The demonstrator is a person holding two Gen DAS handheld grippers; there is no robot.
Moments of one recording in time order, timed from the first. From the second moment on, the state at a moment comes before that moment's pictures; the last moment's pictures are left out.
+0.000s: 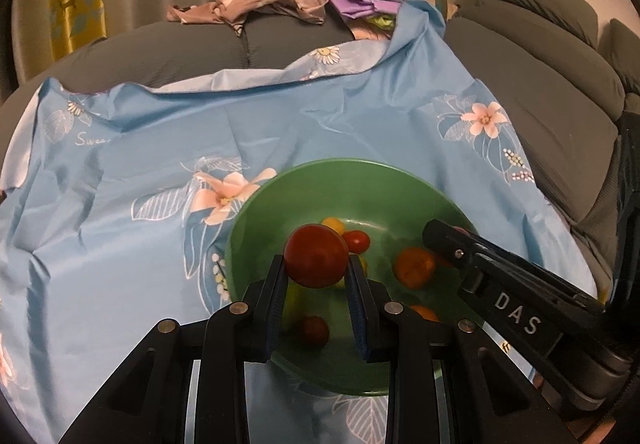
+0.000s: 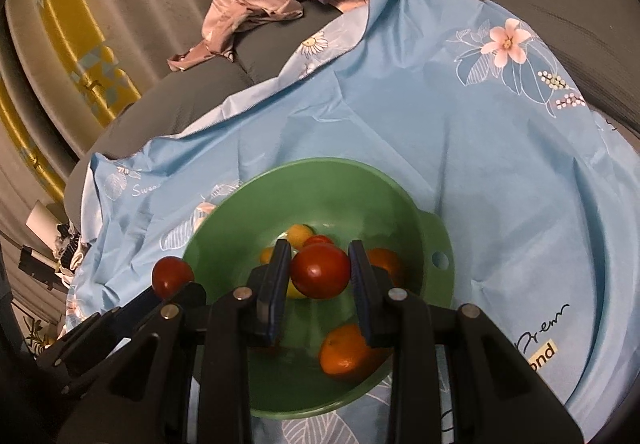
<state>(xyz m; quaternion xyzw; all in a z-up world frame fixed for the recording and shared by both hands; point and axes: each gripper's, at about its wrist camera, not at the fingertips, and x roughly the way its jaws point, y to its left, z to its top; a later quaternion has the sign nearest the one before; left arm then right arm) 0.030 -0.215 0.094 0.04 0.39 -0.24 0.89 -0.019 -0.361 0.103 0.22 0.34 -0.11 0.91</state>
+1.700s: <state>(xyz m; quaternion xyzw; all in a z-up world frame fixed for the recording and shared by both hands) 0.019 -0.202 0.117 0.03 0.36 -0.25 0.90 -0.036 -0.376 0.114 0.23 0.31 -0.14 0.91</state>
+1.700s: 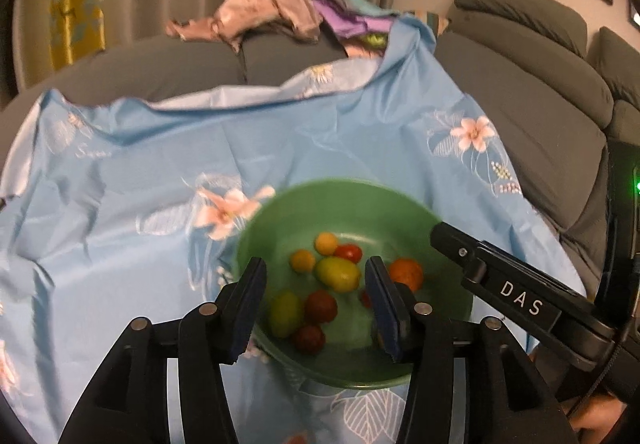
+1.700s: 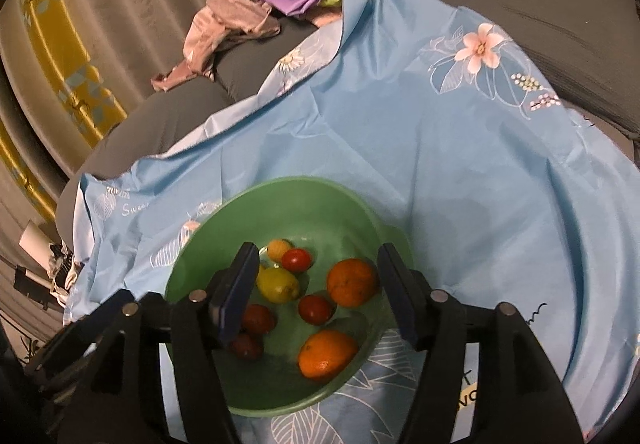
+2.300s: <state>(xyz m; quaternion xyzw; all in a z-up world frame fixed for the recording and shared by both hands) 0.008 -0.200 0.127 0.02 0.34 -0.25 0.91 -0.047 -0.376 0.124 0.22 0.30 -0.16 0.91</state>
